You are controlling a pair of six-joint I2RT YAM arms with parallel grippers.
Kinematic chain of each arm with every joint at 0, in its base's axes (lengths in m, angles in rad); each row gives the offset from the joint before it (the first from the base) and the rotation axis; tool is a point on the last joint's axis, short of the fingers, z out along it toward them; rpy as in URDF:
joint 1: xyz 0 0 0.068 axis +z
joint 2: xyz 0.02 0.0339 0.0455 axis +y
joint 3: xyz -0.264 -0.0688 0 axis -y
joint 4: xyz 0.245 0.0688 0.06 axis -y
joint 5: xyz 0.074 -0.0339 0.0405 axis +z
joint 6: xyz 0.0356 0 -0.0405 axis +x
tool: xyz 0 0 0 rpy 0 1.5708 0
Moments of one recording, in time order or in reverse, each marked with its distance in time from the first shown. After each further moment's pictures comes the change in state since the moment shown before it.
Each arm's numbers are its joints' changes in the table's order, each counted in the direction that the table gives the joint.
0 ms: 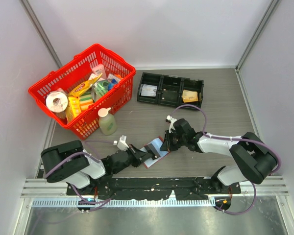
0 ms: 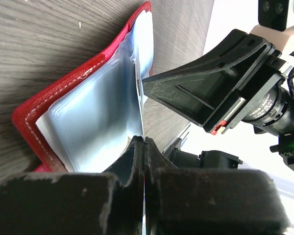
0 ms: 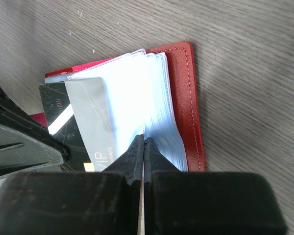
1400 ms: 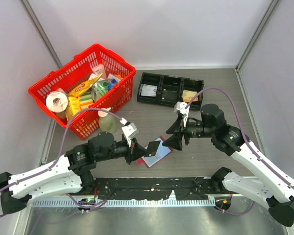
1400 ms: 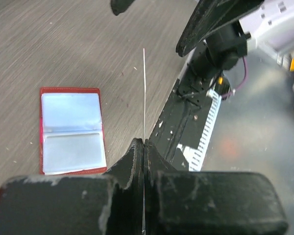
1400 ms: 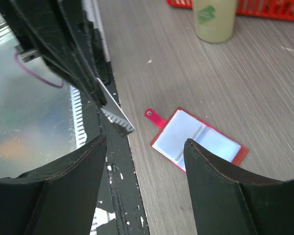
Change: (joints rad) left arm -0.004 -0.794 0.547 -1.255 -0.336 1.159; right arm -0.028 -0.563 0.356 -0.502 0.336 -0.504
